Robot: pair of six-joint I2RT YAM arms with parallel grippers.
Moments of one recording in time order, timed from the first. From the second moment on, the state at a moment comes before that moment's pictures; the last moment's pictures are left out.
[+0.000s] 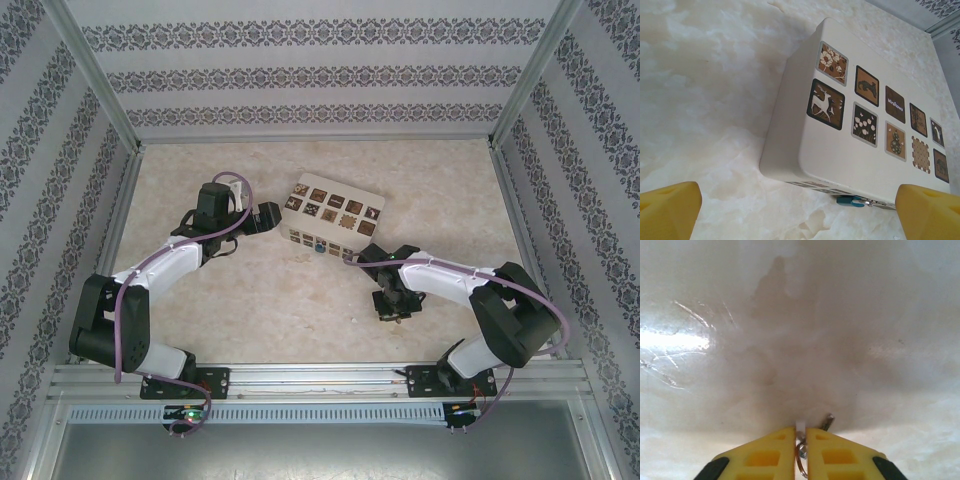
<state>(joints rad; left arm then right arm) -0.23 1.45 0.84 -0.04 0.31 -0.50 0.66 1.50 0.76 -0.95 0.04 0.57</state>
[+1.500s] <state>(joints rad) -0.26 1.43 0.87 0.29 0.49 -1.12 0.58 1.21 1.00 -0.46 0.00 0.65</state>
